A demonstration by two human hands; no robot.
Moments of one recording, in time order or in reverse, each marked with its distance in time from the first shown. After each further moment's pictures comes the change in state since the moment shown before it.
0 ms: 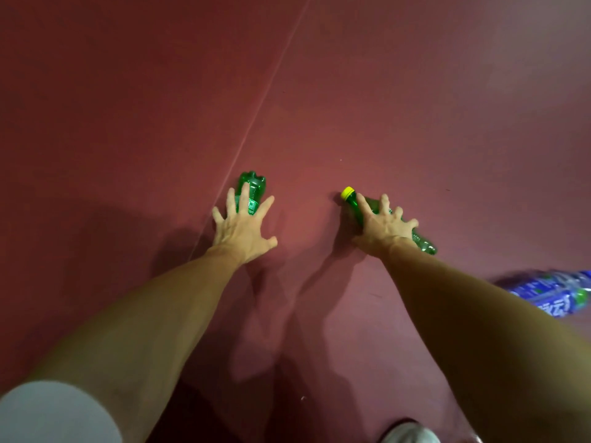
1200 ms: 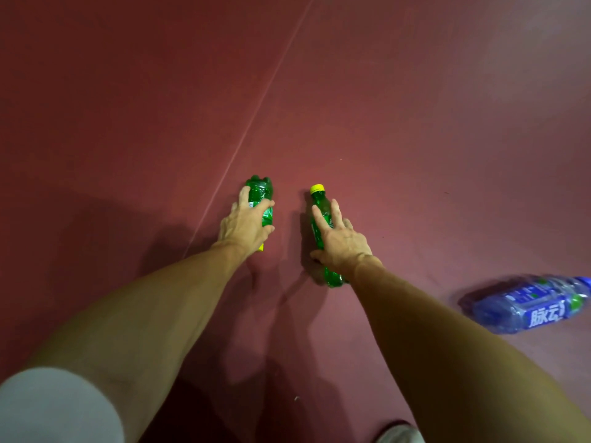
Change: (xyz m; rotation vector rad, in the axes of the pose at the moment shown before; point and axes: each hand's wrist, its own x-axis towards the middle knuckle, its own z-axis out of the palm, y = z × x) left_hand 0.006 0.008 0.002 -0.320 0.057 -0.033; right_hand -0.023 -0.049 0.016 0.092 -0.034 -0.331
